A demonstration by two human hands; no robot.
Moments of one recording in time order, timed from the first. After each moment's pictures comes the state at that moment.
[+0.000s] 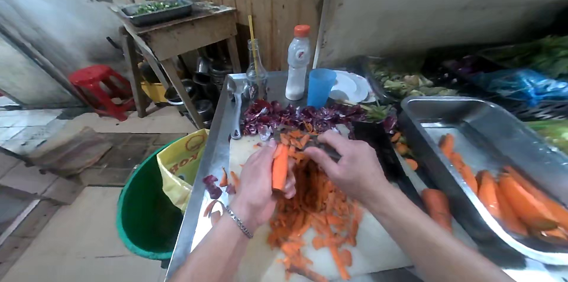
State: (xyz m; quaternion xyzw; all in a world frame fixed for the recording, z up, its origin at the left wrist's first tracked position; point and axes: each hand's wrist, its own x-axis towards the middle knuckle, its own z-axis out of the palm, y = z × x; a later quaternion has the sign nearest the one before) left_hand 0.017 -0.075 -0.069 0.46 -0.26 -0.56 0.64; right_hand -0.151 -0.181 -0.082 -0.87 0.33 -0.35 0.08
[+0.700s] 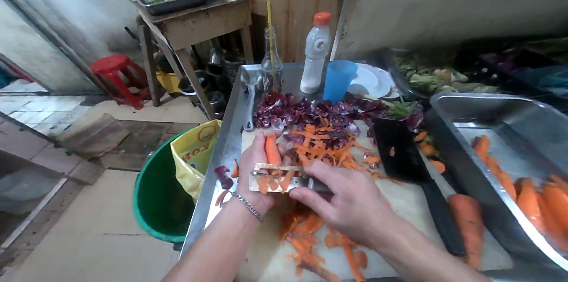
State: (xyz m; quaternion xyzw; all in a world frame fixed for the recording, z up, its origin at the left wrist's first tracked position) left_hand 0.026 -0.080 -0.069 0.46 -0.09 -0.51 0.72; right_hand -0.137 -0.133 -0.093 -0.91 0.19 -0.35 0.12
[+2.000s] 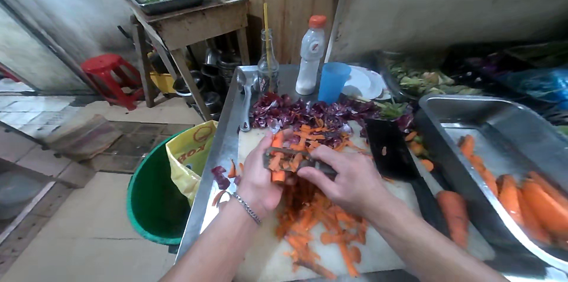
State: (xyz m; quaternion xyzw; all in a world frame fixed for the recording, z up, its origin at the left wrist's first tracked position) left_hand 0.023 -0.076 -0.069 0.45 -0.14 -0.57 0.67; right_hand -0.142 -0.161 -0.090 -0.91 0.23 -0.34 0.08
